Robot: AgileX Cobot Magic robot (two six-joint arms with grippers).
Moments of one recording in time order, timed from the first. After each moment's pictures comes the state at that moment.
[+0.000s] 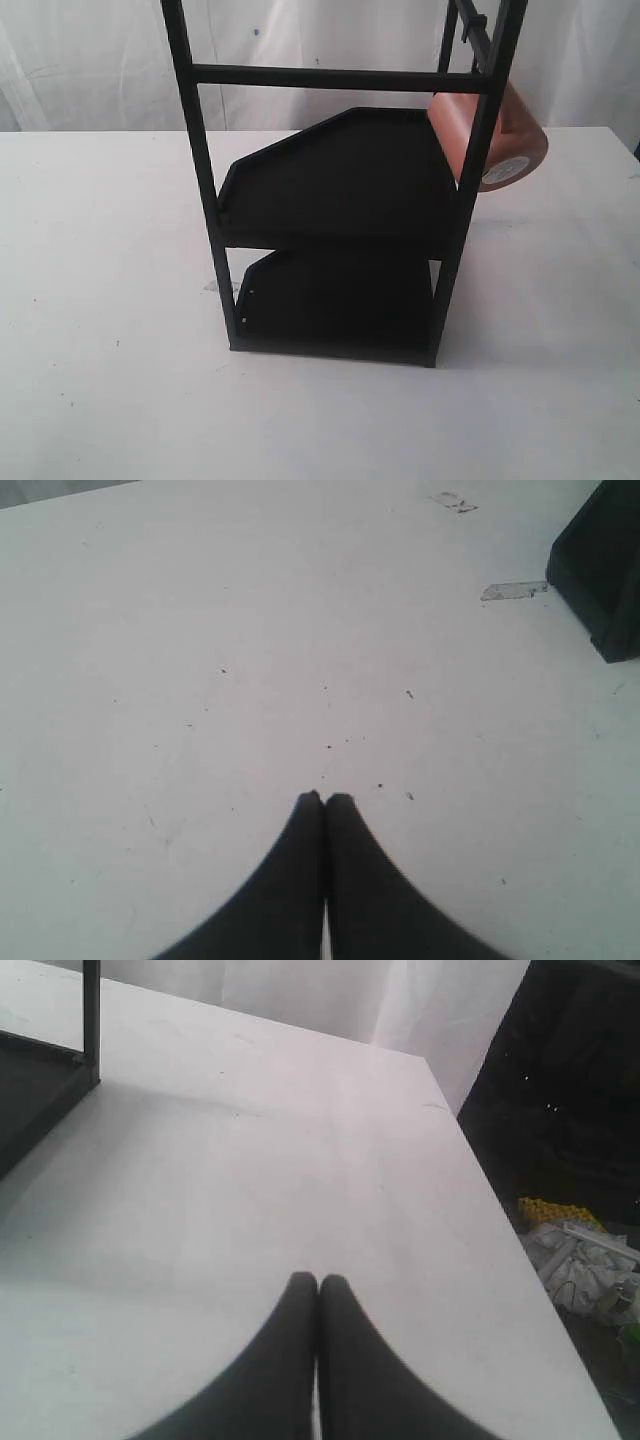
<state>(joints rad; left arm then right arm) -0.05 0.00 0.02 -0.03 0.44 0.13 -0.05 0.00 0.00 -0.09 0.35 -0.14</state>
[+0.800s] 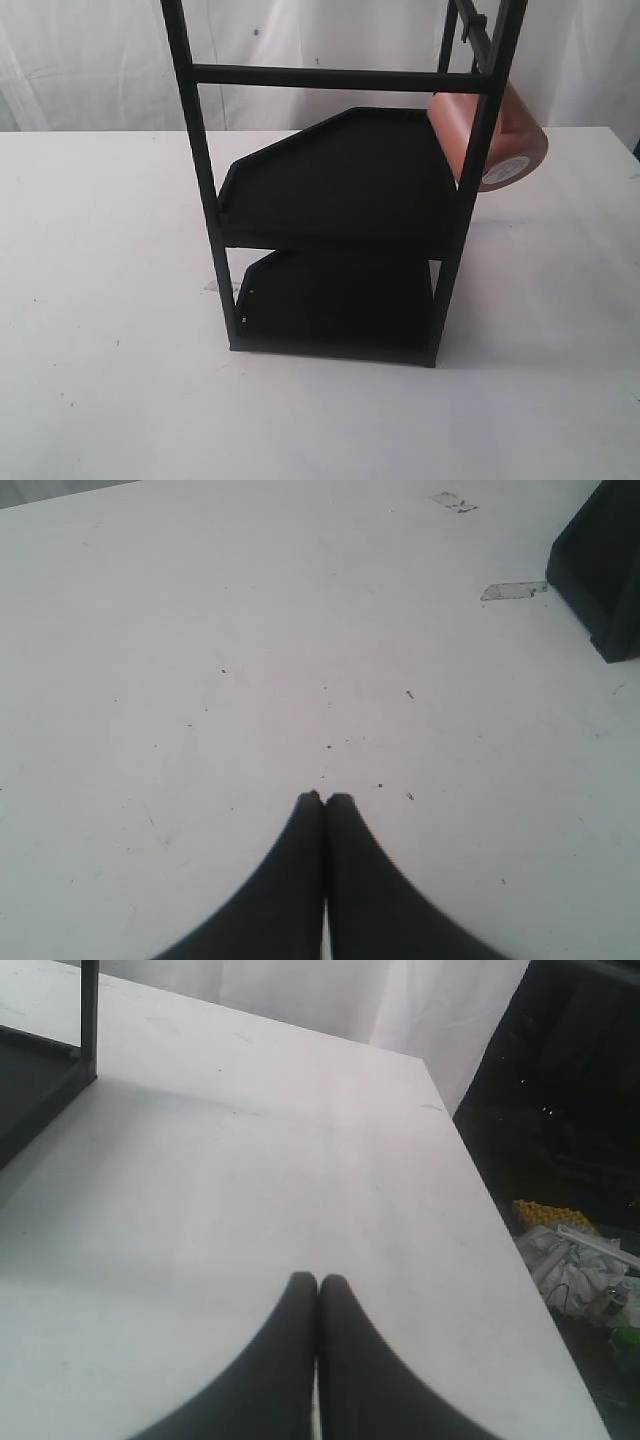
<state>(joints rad) -0.05 0.00 0.02 -0.03 0.44 0.13 -0.05 0.00 0.00 -0.11 0.35 -0.14</state>
